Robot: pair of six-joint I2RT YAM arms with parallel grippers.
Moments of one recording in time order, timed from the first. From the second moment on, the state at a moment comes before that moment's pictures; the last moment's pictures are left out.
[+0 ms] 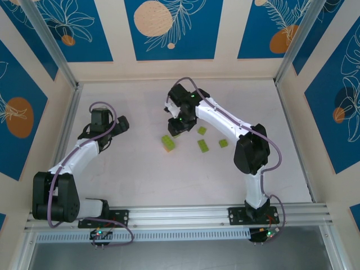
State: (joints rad) left arm -0.09 1.32 0.81 -0.25 -0.07 -0.46; right arm 0.70 2.00 1.89 -1.18 -0.20 0.11
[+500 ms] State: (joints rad) left arm -0.09 1.31 0.81 -0.25 -0.07 -0.46; right arm 0.73 2.13 2.00 -1.22 -0.23 0.10
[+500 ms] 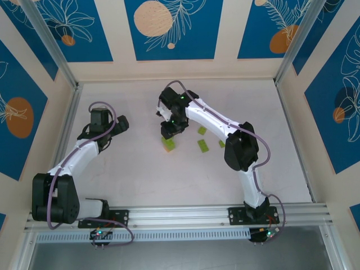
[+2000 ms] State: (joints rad) left arm -0.09 1.31 0.81 -0.25 -0.07 -0.46; right arm 0.75 2.23 2.10 -1.29 -0.23 0.05
